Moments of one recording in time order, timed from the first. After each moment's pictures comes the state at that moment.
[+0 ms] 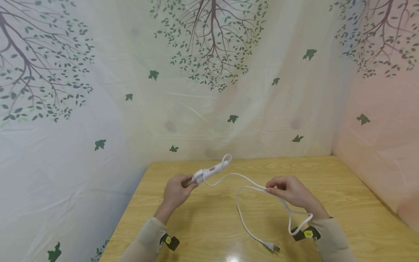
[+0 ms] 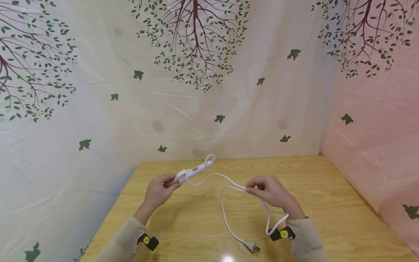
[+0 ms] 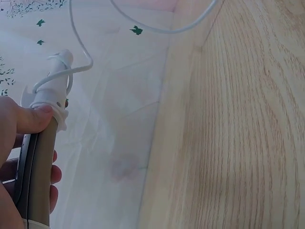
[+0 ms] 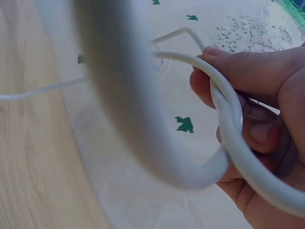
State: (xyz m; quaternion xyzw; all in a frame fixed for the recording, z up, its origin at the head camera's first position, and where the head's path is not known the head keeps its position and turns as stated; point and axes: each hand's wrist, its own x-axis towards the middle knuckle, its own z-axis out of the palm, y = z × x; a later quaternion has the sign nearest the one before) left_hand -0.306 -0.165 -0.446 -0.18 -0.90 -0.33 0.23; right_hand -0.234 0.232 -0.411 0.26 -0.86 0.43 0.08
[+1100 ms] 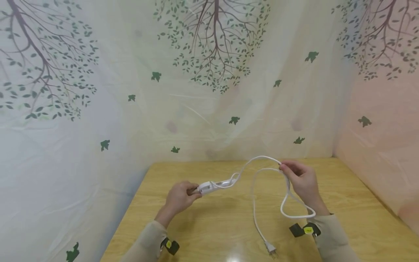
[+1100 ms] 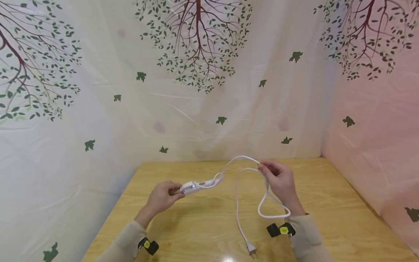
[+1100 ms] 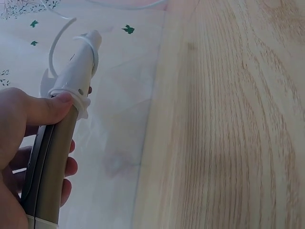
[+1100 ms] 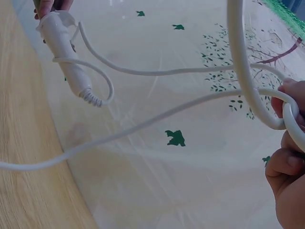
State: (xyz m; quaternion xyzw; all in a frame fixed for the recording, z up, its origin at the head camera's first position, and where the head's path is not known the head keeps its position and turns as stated) left_hand -0.297 -0.168 -0.452 -0.23 -0.92 -0.28 0.14; right_hand -0.238 0.226 -0.389 0.14 -0.74 0.57 0.33
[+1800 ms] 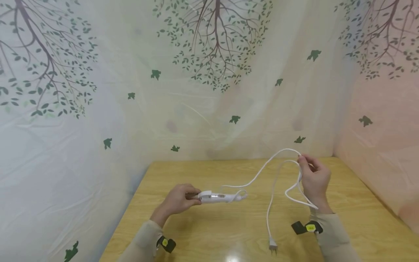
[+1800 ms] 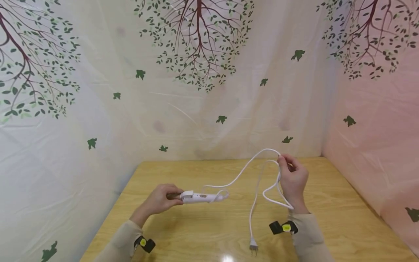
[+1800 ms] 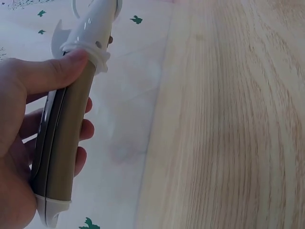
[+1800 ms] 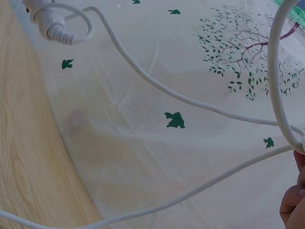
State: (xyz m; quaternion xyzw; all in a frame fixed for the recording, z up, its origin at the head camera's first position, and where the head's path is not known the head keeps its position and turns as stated) left_hand -0.301 -0.187 -0.451 -0.35 -0.88 -0.33 0.03; right_hand -0.252 0.238 -0.393 -0.09 -0.66 0.61 0.43
